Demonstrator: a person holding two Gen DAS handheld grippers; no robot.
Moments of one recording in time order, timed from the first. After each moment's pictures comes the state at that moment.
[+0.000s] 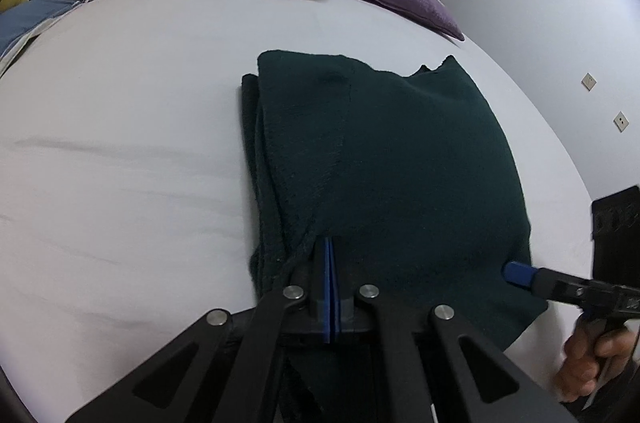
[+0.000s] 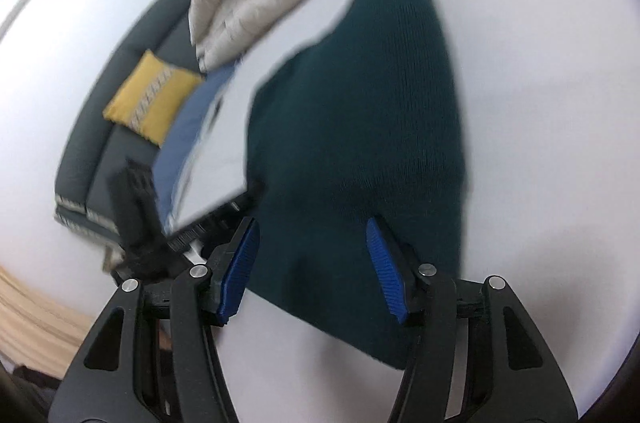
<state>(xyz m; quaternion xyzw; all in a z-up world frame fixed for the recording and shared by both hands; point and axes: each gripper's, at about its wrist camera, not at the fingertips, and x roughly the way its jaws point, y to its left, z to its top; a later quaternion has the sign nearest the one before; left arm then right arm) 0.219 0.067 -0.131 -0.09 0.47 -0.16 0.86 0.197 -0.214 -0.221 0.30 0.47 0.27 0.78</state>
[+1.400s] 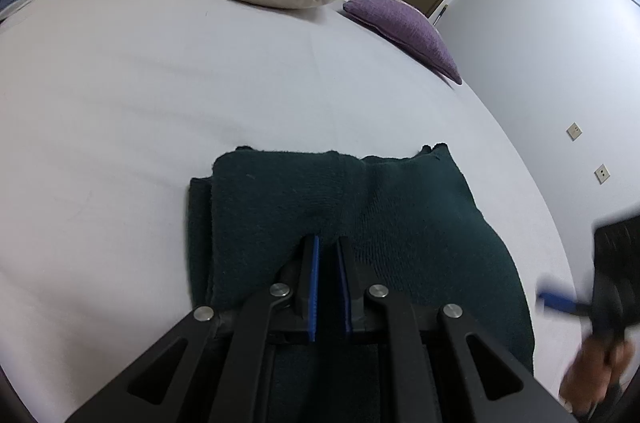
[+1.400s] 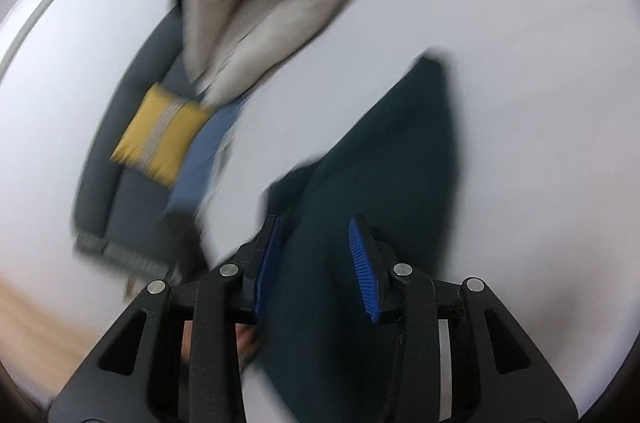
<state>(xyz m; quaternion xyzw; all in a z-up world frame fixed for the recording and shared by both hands) 0.330 0.050 -0.139 -0.17 0.45 -0.19 0.86 0.323 -0.248 -0.176 0.34 0.45 0.31 0.77</state>
